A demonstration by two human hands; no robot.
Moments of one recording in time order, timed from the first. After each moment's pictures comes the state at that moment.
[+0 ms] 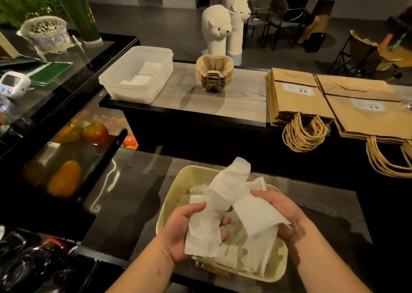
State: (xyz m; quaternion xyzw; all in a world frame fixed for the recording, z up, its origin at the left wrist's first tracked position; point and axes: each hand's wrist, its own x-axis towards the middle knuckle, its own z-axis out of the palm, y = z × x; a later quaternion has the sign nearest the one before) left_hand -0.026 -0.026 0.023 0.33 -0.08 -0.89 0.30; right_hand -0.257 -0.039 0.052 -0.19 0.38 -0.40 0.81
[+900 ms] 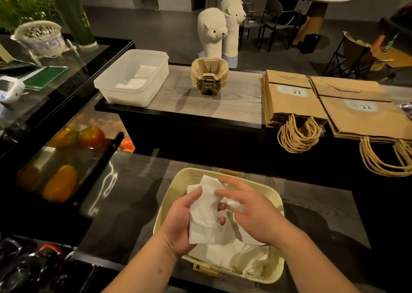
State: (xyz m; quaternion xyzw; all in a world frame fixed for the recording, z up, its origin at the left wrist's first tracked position) left_hand -0.039 -0.036 0.046 0.39 -0.10 -0.83 0.37; right_hand -0.232 -0.035 0.051 -0.72 0.55 -0.18 0.38
